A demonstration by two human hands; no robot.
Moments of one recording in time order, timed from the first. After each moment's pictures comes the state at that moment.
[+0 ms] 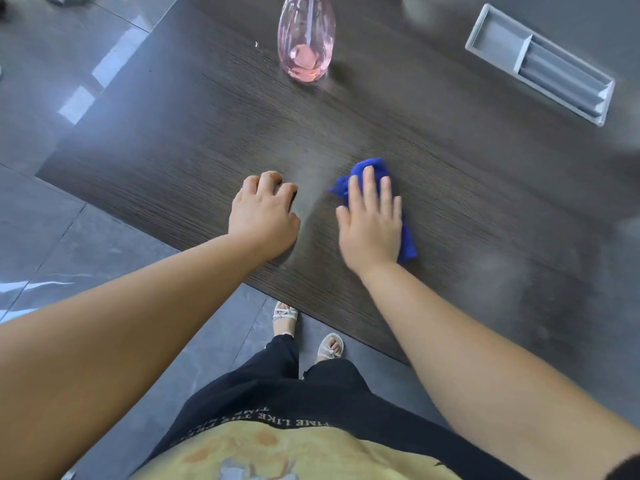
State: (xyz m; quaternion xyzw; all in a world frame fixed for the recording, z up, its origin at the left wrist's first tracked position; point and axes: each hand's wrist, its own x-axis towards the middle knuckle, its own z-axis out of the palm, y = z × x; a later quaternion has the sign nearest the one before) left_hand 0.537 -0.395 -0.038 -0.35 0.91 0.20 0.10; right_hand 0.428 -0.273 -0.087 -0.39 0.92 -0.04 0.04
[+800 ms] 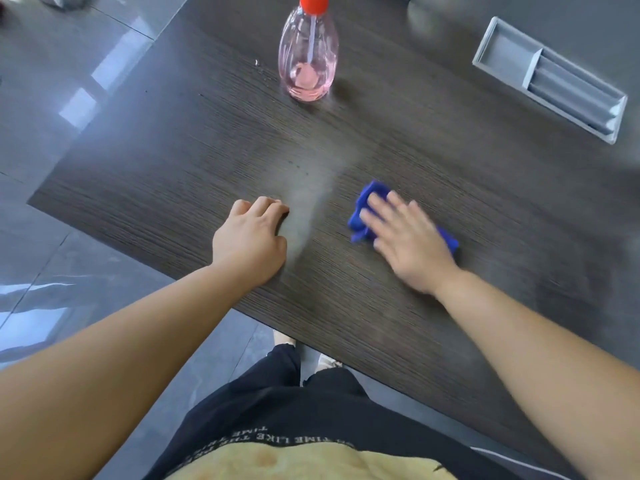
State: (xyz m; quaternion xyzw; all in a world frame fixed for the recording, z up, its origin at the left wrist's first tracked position) left_hand 0.543 -0.412 -0.041 -0.37 0.90 0.22 0.10; right_hand 0.344 -0.234 -0.086 -0.64 0.77 0.00 0.04
